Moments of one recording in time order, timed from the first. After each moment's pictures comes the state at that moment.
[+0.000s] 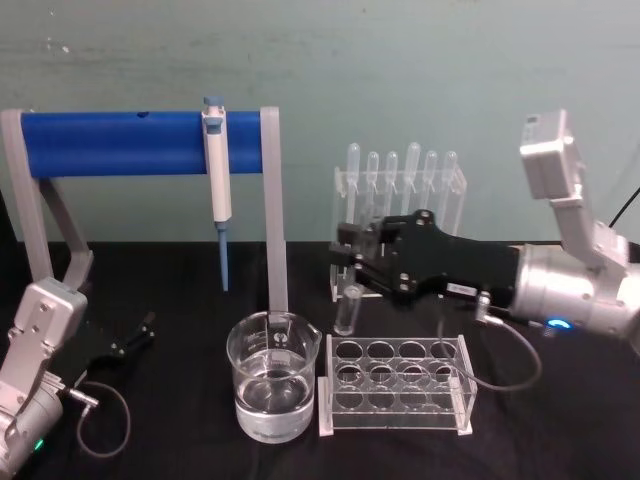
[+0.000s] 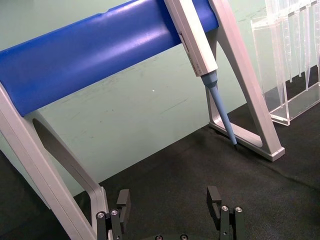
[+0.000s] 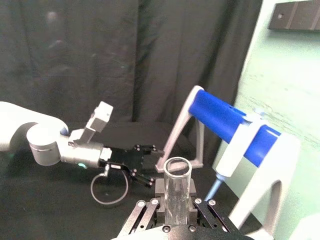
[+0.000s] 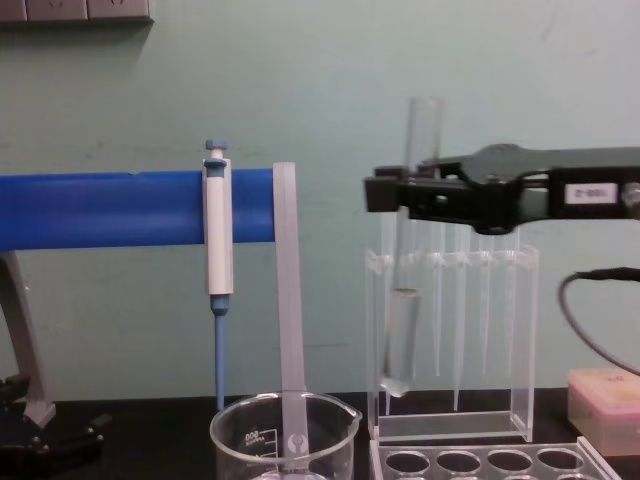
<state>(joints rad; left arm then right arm) -0.20 0.60 0.45 -1.41 -0.25 -0.12 0.03 0.56 0.64 -0.58 -1.58 0.60 0.04 0.75</state>
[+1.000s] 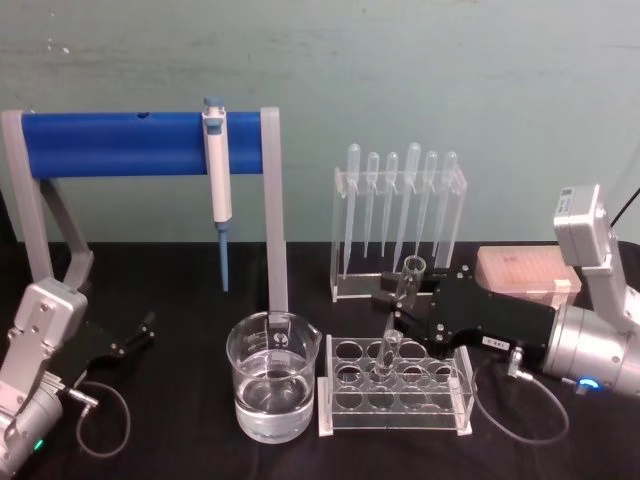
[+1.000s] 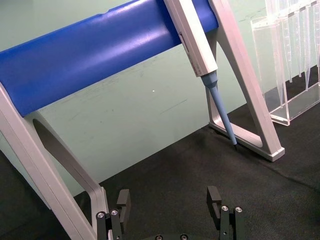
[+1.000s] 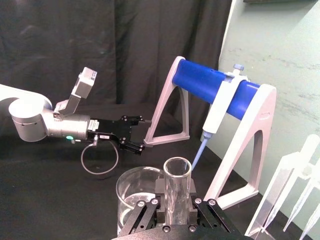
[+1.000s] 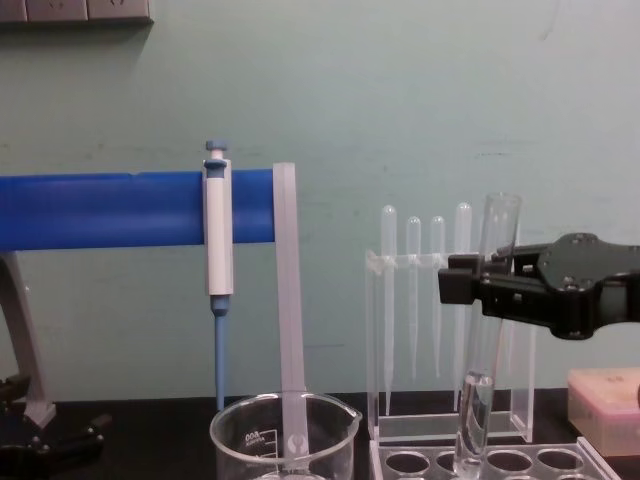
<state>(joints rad) -0.20 0.60 0.45 -1.41 -0.25 -0.12 0.03 0.40 0.68 -0.51 -1.60 0.57 -0.02 0.70</state>
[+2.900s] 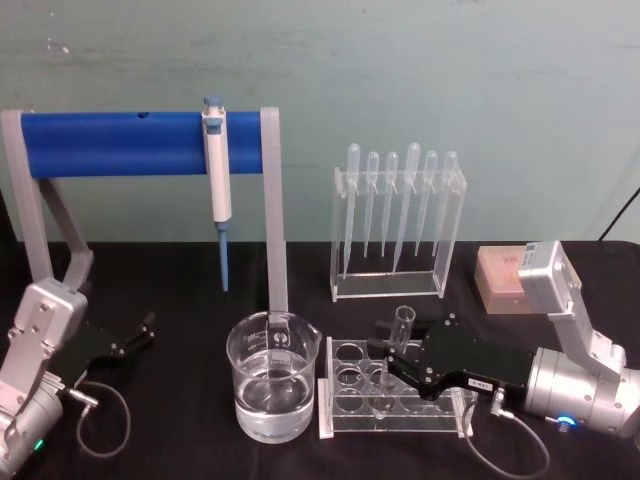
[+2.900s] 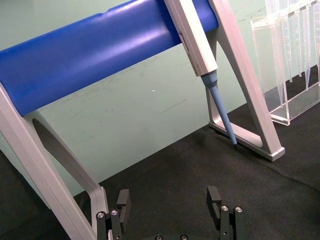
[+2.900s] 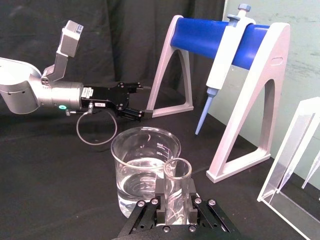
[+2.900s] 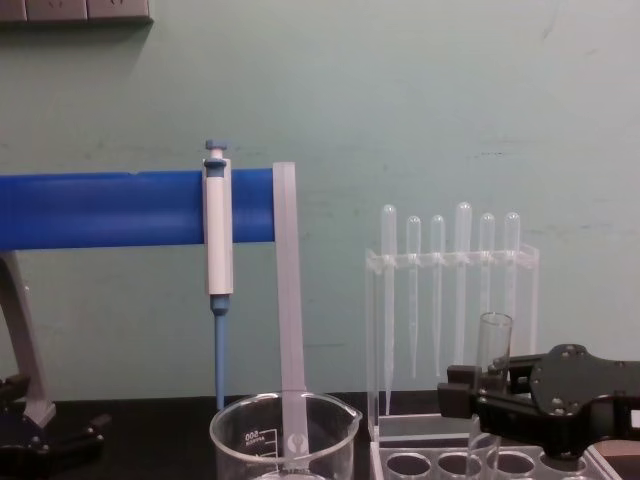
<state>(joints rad) -0.20 0.60 0.45 -1.41 -0.25 -0.12 0.03 0.39 0.60 -0.54 -1.42 0.51 -0.07 0.75</state>
